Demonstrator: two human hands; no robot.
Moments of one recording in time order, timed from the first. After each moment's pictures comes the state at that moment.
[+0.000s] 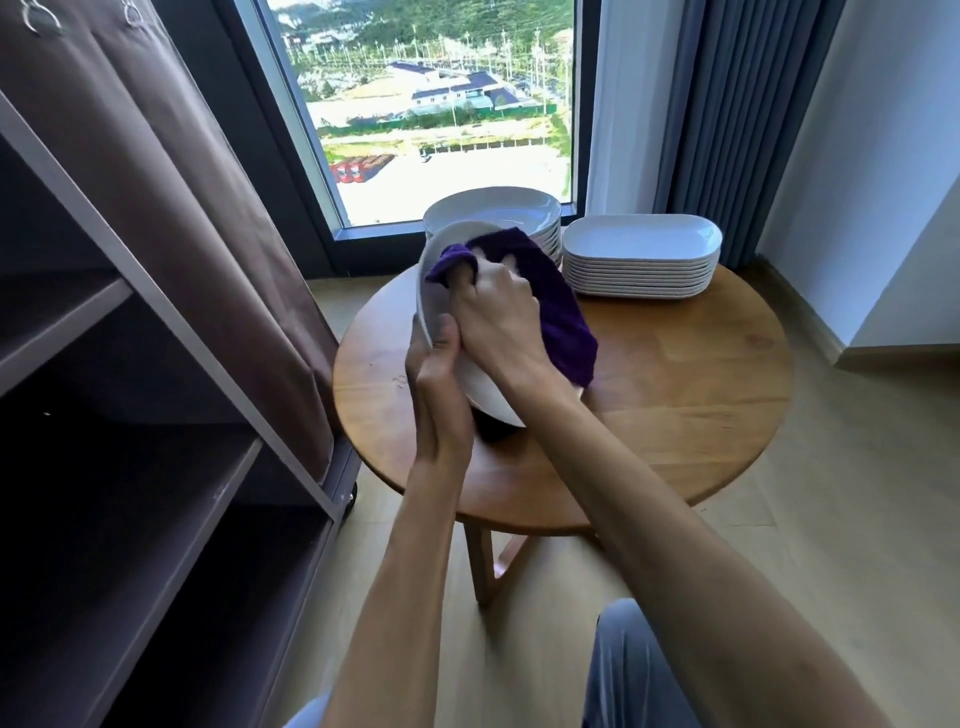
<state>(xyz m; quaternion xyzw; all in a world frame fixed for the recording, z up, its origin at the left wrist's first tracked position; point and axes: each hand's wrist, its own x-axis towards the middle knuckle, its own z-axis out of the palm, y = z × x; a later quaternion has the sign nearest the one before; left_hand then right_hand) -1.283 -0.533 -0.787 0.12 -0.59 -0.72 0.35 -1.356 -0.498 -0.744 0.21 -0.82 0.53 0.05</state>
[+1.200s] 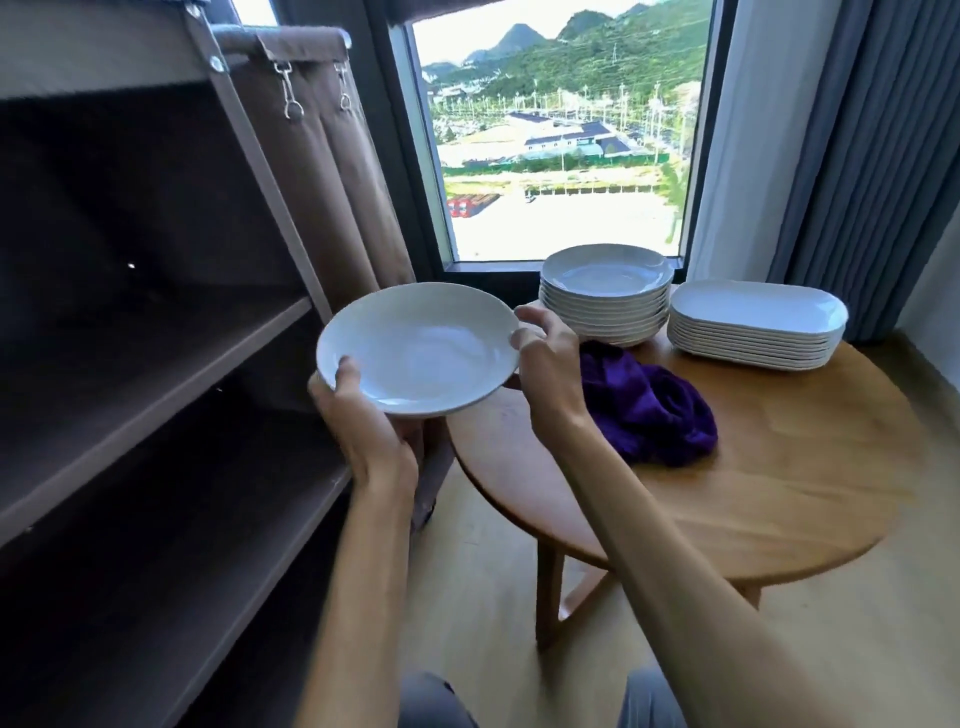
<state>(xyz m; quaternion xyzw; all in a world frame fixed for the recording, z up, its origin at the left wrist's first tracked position) -1.188 -0.621 -0.730 0.31 -0.42 -0.68 0.51 -1.306 -0.536 -0.733 0.18 -0.63 0.75 -0.12</state>
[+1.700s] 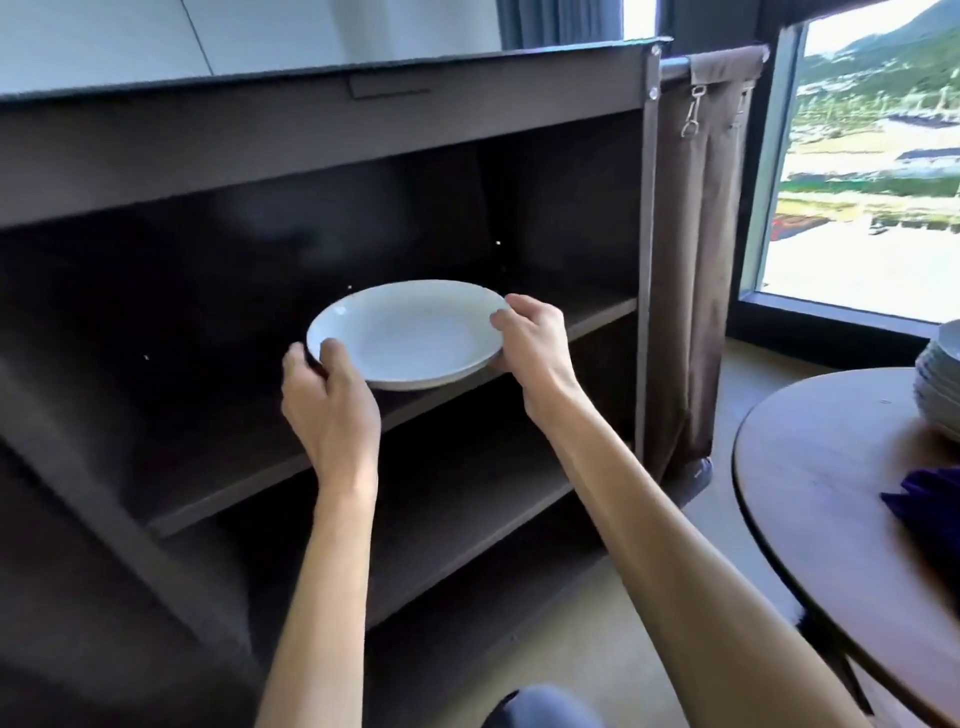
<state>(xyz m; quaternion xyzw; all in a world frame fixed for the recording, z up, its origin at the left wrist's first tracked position) -0.916 -0.675 -0.652 0.54 -0.45 -0.22 0.68 -1.083 -0.696 -0.652 0.43 -0.51 0.65 -0.36</state>
